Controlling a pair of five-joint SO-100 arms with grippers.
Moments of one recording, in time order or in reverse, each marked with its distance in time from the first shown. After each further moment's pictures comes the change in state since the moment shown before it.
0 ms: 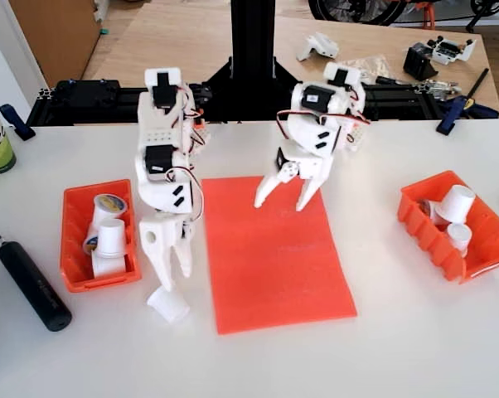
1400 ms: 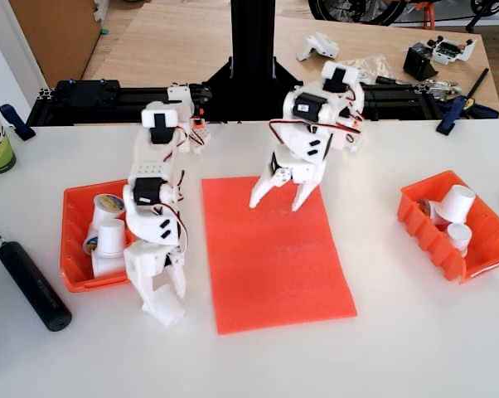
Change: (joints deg) arm 0 3.2 -25.6 -27.1 4.9 18.5; arm 1 1.6 0.4 4.4 -0.6 0.0
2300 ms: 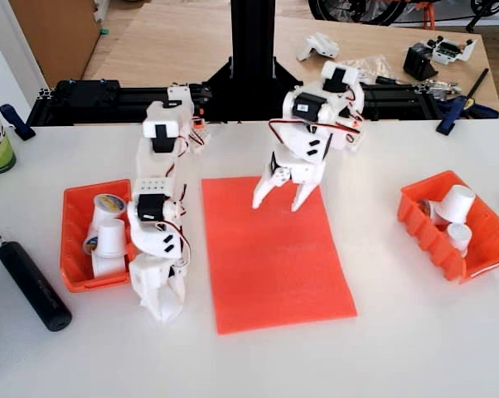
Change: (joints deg) arm 0 0.2 -5.8 -1.7 0.2 -1.8; arm 1 -0.2 0.0 0.0 -0.2 1.9
